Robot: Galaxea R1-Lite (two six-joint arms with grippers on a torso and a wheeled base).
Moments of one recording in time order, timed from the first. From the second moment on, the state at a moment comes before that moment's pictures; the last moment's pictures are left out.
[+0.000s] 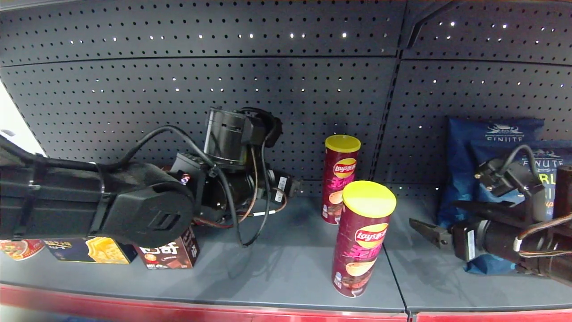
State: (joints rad) left arm -0.63 1.87 -1.19 -0.27 0.28 -0.02; right arm 0.43 1.35 -0.56 -0.47 -0.10 -0.08
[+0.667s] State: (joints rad) left arm -0.58 1.48 -0.90 -0.28 0.29 -0.03; right arm 0.49 1.13 -0.54 -0.47 -0.23 -0.08
